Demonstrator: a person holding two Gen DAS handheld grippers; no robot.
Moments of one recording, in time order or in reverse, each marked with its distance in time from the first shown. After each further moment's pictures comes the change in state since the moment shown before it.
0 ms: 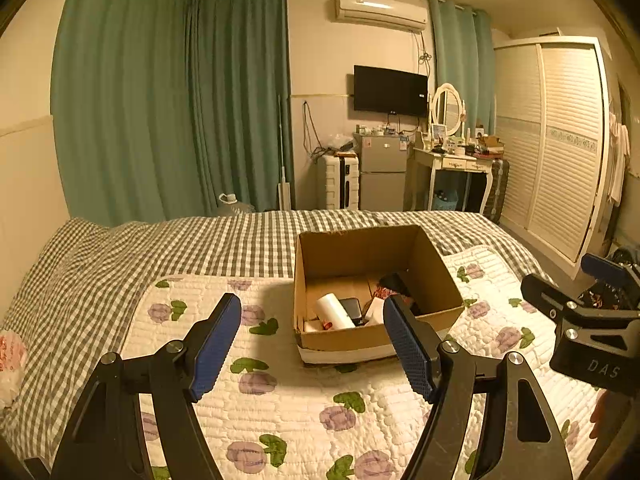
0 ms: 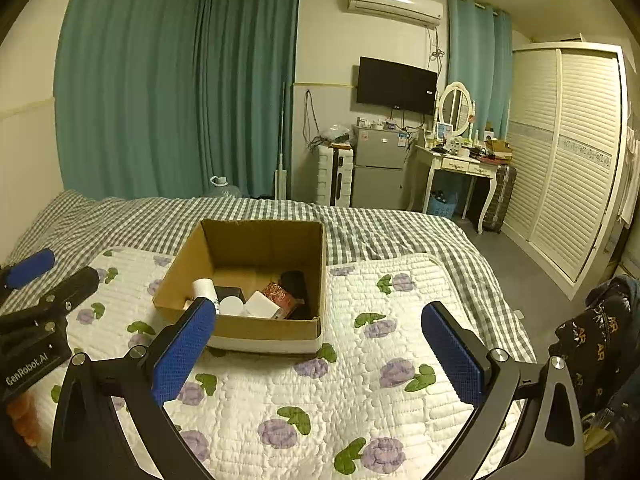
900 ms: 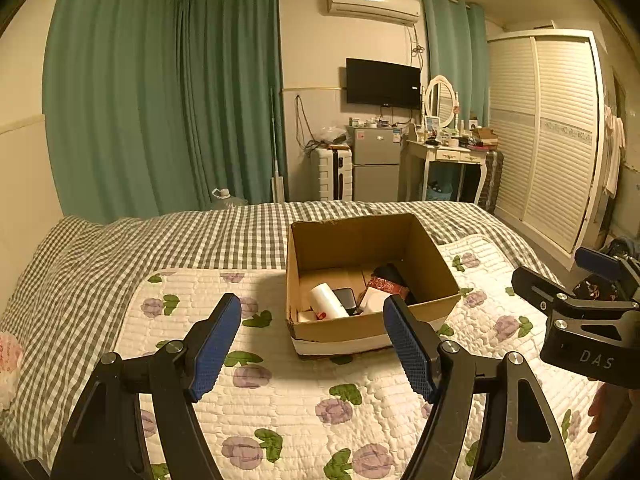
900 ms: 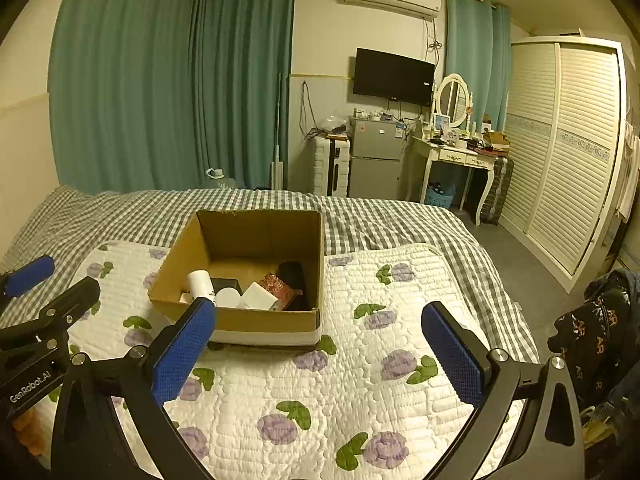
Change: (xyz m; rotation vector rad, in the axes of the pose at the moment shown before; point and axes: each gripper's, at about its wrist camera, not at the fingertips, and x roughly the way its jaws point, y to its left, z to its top) left arm 0.005 -0.006 -0.004 0.014 0.020 -0.020; right arm 0.007 -0.001 -0.003 0.008 0.033 -0.013
